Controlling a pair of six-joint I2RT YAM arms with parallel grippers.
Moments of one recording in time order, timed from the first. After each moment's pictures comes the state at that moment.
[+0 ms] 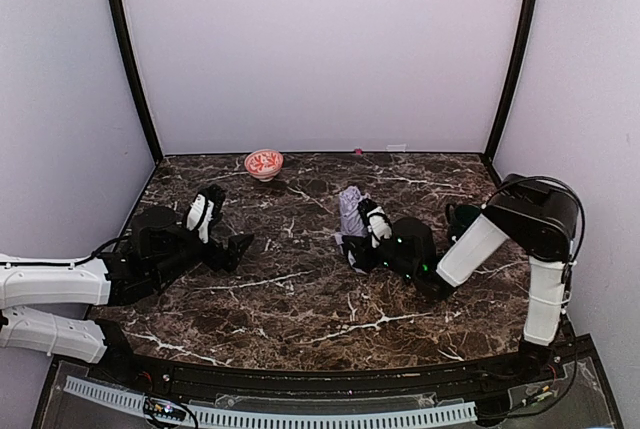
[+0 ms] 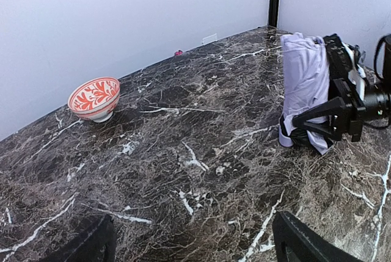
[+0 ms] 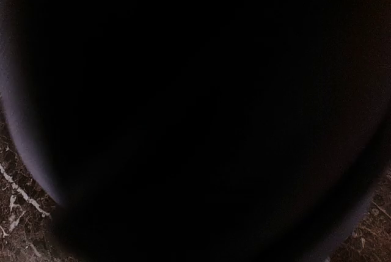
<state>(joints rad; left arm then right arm) -0.75 1.03 0.39 0.35 -0.17 0.02 0.82 1.89 0.76 0.91 0.06 0.05</state>
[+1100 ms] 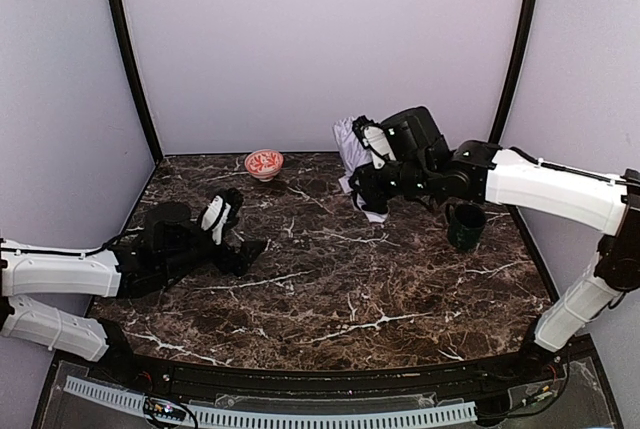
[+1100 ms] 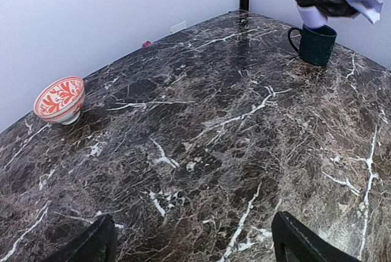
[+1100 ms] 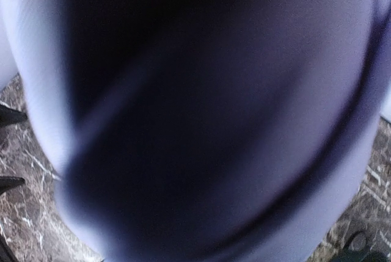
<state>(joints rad) -0.77 1.12 0.45 0.32 -0.07 0.04 0.90 1.53 1.34 -0.37 0.24 0.15</state>
